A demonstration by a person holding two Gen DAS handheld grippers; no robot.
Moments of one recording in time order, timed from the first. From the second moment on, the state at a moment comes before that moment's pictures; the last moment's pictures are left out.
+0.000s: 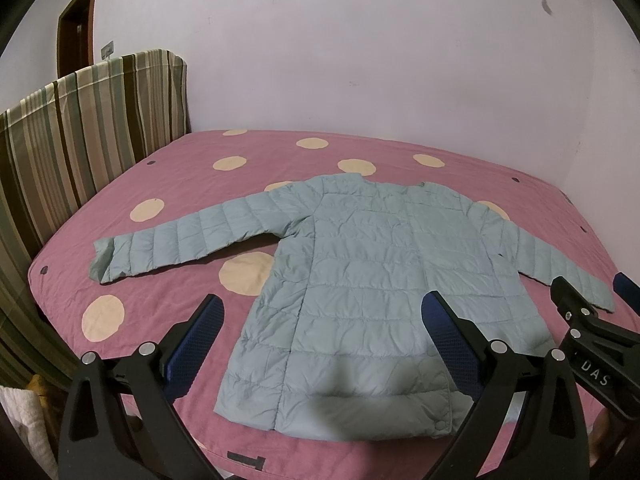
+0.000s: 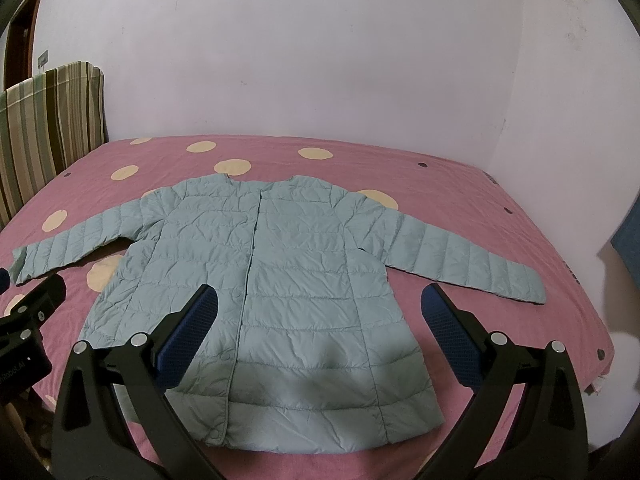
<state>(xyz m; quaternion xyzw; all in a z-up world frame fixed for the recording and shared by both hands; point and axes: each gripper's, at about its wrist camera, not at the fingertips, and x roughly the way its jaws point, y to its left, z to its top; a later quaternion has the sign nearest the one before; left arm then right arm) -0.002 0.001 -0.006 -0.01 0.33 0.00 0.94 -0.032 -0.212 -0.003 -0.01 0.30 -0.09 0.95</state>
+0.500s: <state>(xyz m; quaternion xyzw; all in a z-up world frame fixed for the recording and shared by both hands) -0.006 -0.001 -0.008 -0.01 0.33 0.00 0.94 -0.032 -0.212 -0.003 -0.01 0.30 -0.09 0.95</state>
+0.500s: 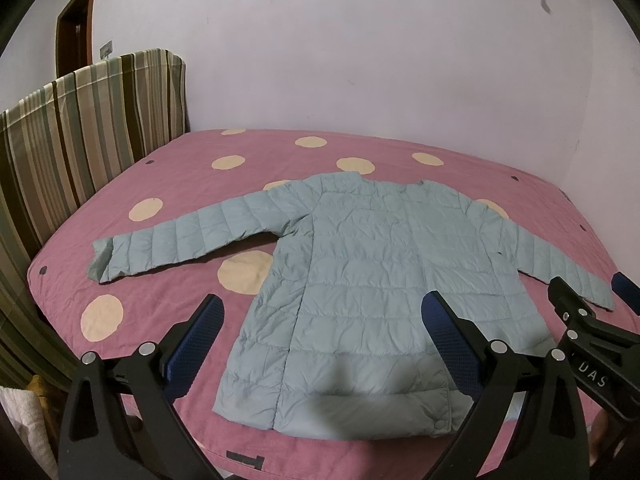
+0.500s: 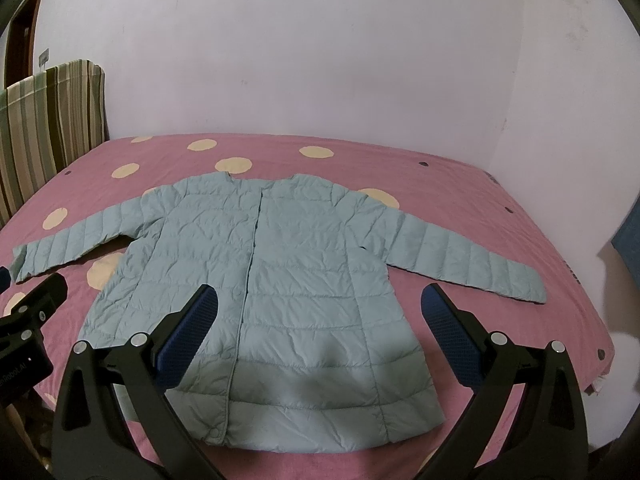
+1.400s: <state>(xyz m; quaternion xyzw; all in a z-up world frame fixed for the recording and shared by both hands) 0.067 0.036 -0.071 -0.01 0.40 0.08 0.91 0.022 -0.248 -0.058 0.06 0.38 -0.07 0.92</state>
